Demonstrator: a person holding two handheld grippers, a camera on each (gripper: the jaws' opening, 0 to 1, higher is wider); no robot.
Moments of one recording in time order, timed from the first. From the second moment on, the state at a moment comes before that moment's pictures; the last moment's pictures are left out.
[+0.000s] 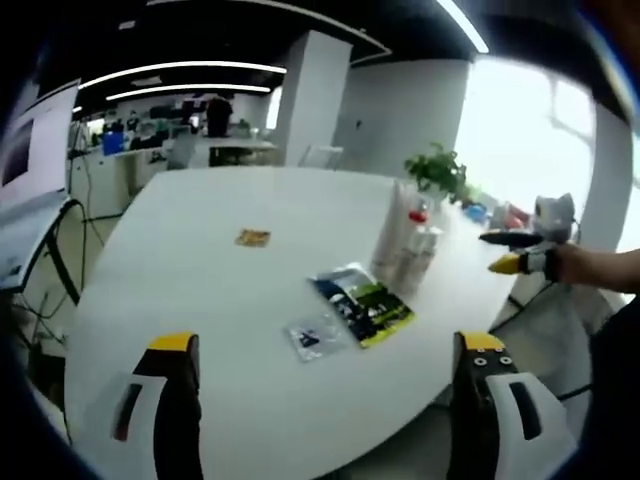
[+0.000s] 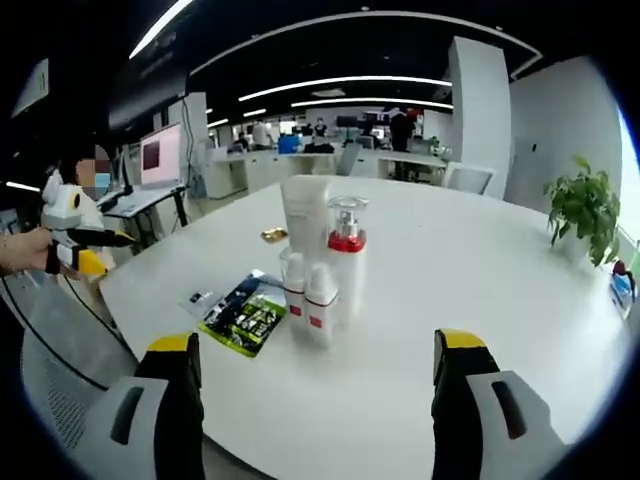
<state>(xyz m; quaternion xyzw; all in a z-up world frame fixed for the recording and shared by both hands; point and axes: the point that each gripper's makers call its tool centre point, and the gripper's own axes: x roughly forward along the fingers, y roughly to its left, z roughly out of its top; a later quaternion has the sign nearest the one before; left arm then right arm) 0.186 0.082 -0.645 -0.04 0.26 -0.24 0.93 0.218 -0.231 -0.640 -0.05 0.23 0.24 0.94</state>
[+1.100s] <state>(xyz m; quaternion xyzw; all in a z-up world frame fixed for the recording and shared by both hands) 0.232 0.074 -0.645 -0.06 0.26 -0.25 0.93 0.217 -0.242 -0.669 -0.03 0.27 0.23 0.94</state>
